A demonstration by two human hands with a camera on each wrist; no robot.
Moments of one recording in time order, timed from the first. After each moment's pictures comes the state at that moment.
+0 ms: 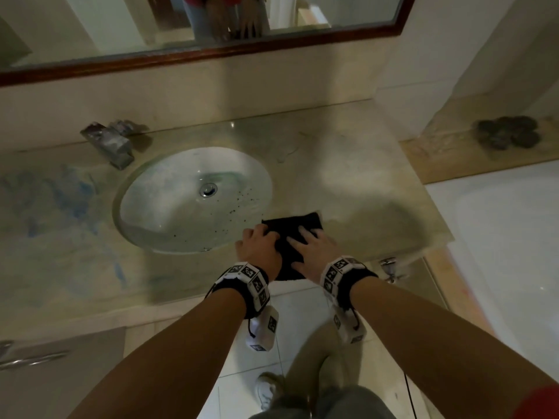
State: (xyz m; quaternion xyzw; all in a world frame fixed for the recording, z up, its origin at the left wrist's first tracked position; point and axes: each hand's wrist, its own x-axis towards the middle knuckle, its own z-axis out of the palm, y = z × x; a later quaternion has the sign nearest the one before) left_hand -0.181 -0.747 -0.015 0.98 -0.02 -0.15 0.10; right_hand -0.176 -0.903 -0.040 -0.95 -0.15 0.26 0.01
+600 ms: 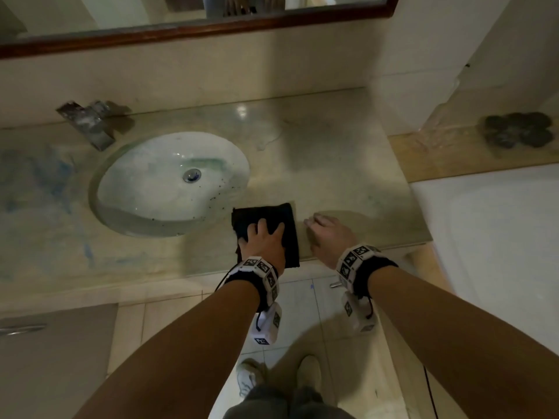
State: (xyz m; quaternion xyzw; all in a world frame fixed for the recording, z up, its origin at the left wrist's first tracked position) left_hand -0.191 -0.841 -0.035 0.98 0.02 -0.21 0.05; right_hand -0.166 -1.013 -0.043 -0.96 -0.14 0.22 0.10
